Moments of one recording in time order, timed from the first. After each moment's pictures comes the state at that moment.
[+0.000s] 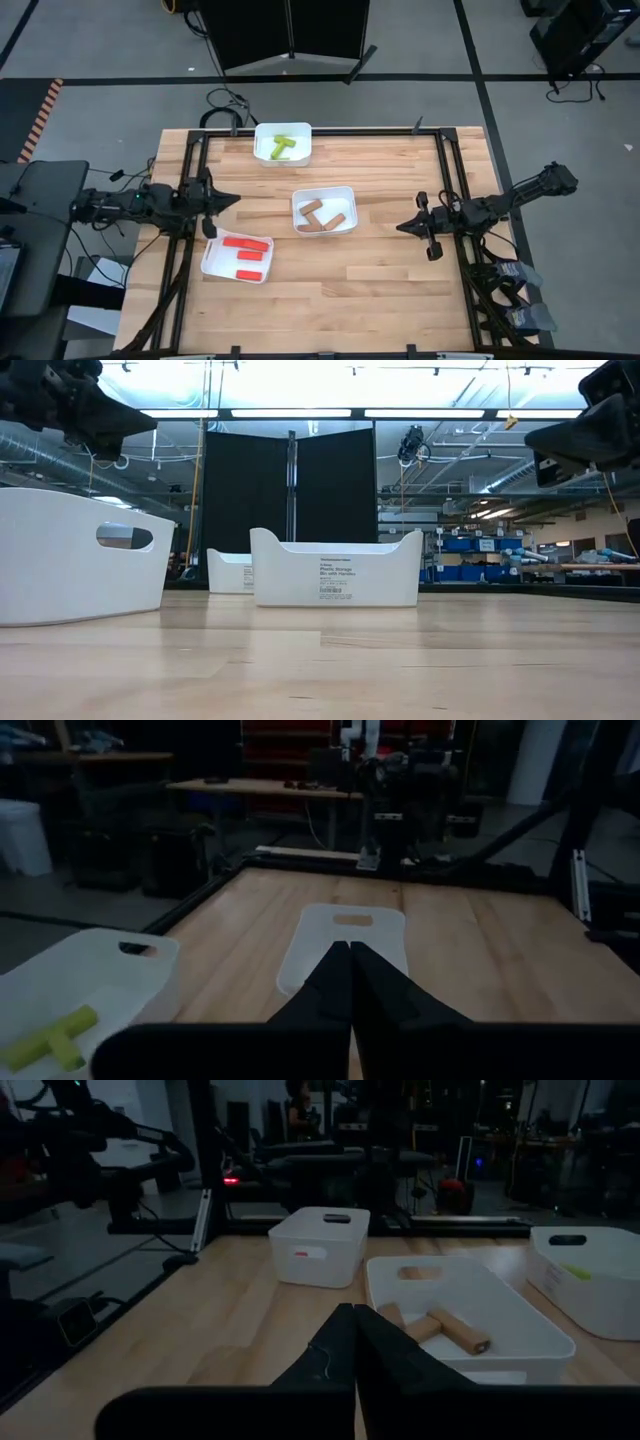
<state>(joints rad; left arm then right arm) -0.15 0.06 0.27 -0.27 -0.36 -0.06 0.36 0.29 0.01 0.23 0.27 0.05</state>
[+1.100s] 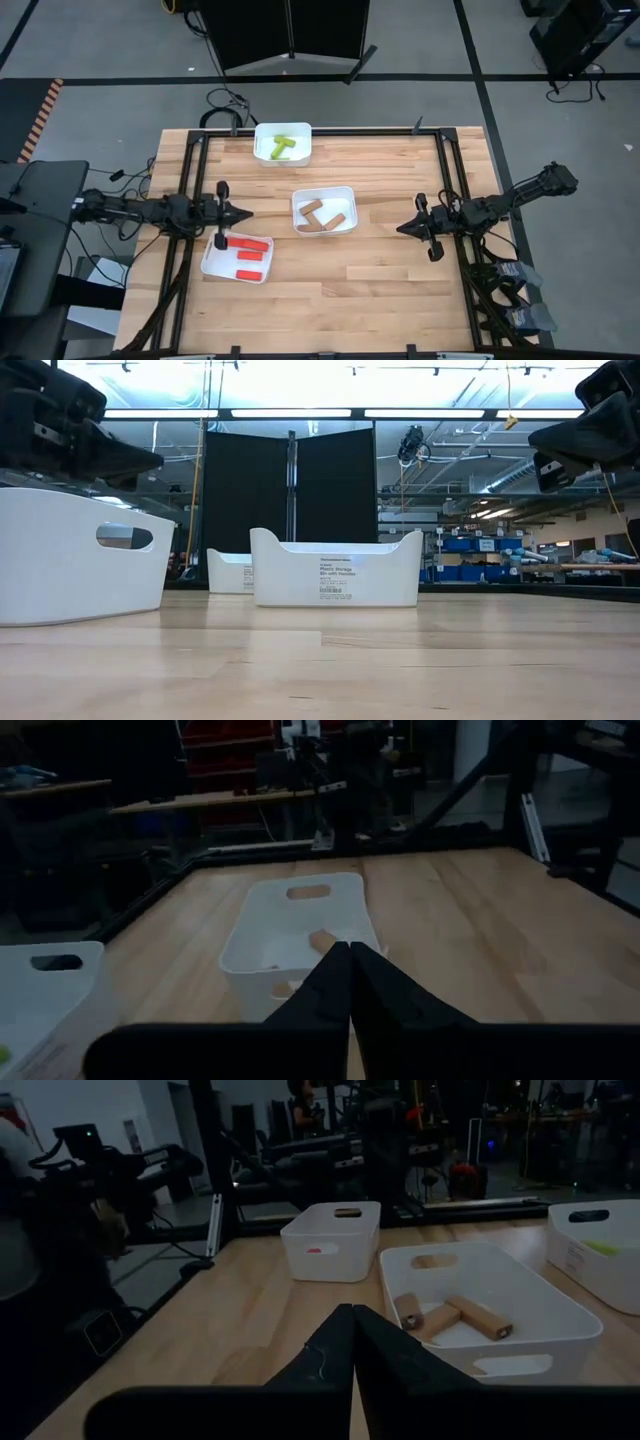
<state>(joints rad) -0.15 0.09 0.01 0.04 -0.22 0.07 0.36 0.28 0.01 0.22 0.24 0.14</state>
